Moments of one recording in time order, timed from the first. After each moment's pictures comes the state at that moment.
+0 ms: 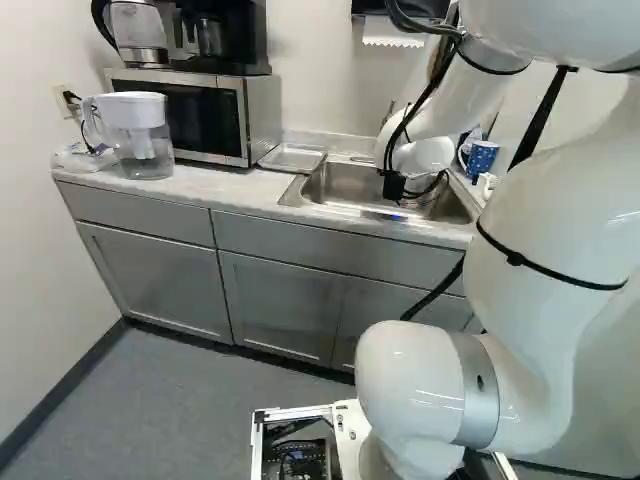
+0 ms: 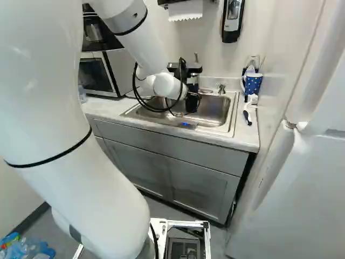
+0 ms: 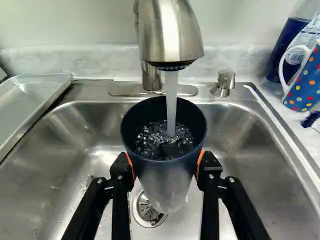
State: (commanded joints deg) arm -17.1 -2.3 -42.4 0.0 22.3 0.0
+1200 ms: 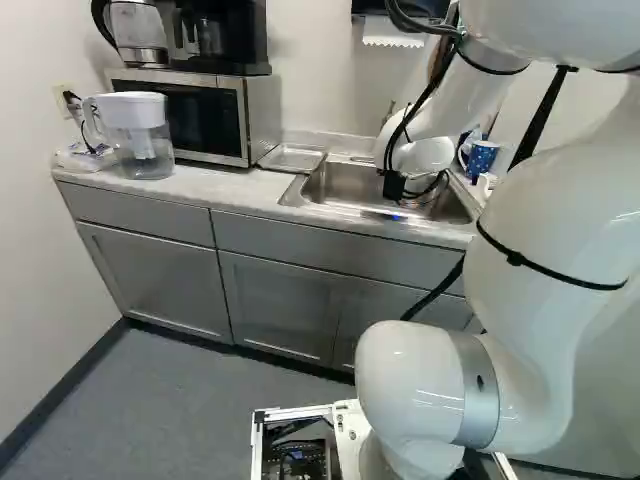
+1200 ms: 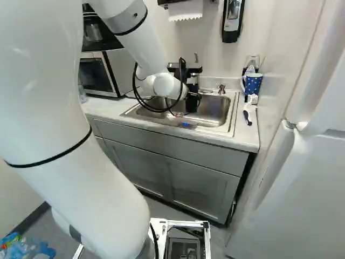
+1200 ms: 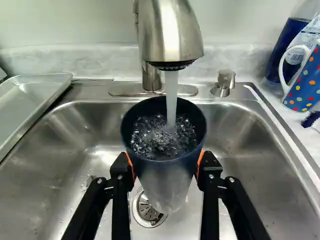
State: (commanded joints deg) arm -17.1 -2.3 -42.4 0.0 22.3 0.0
